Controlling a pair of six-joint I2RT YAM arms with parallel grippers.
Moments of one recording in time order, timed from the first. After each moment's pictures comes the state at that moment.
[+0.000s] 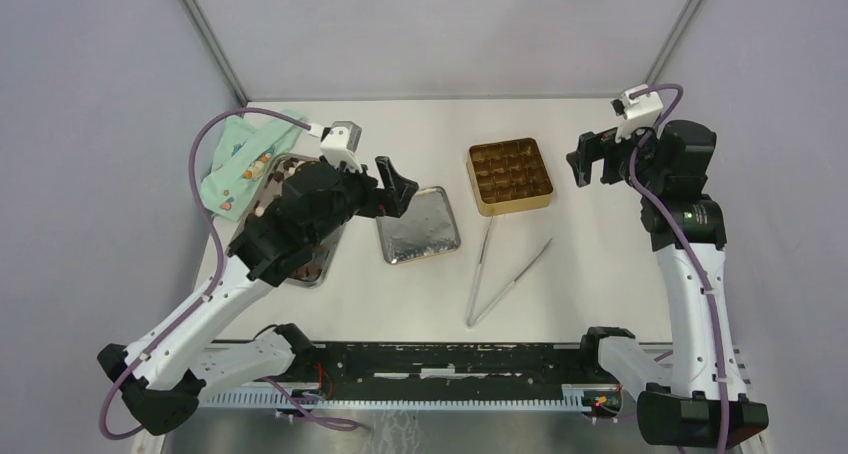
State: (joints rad) left arm -0.75 0.94 1.12 -0.45 -0.20 -0.47; right arm -0.05 0.98 1.21 -0.55 -0.36 -0.19
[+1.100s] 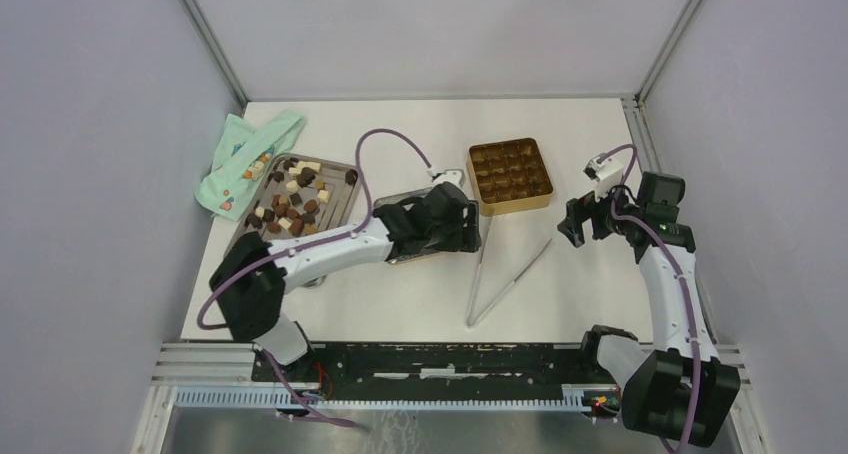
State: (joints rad) left arm -0.95 1.55 1.12 -0.37 -0.15 -0.76; right arm -0.22 1.01 0.81 -0.58 -0.65 -0.52
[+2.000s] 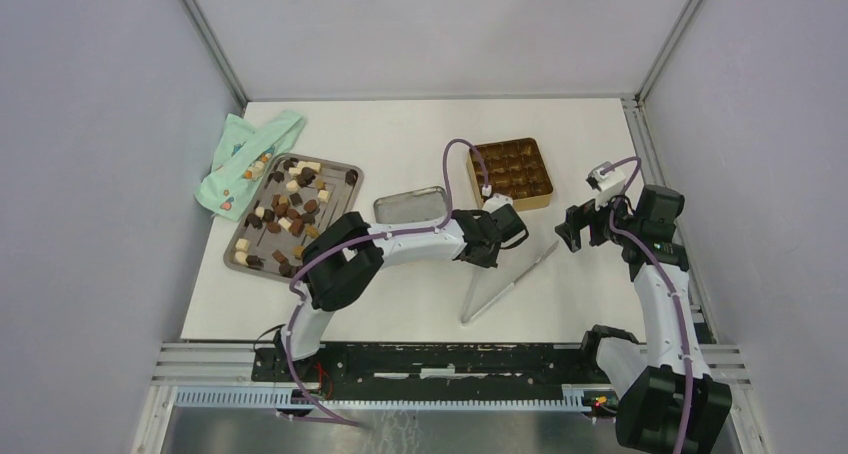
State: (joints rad) left arm -1.09 2.07 1.50 -0.55 -0.30 -0.66; right arm -0.25 0.92 0.64 -0.40 -0.68 -0.44
